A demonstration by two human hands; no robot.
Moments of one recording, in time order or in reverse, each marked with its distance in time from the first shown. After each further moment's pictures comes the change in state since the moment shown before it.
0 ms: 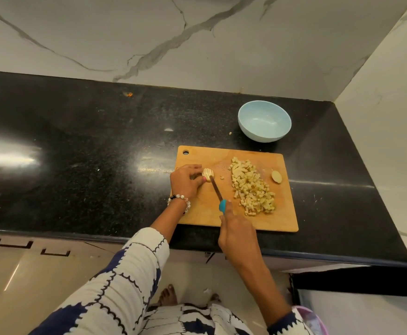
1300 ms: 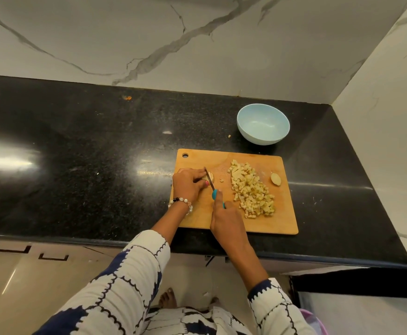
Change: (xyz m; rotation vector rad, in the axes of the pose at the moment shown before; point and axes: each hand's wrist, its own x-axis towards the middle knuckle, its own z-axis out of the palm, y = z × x) left_hand 0.000 0.006 0.000 0.055 -0.050 0.096; right_hand 0.038 -0.009 0.019 -0.149 -0.032 -0.008
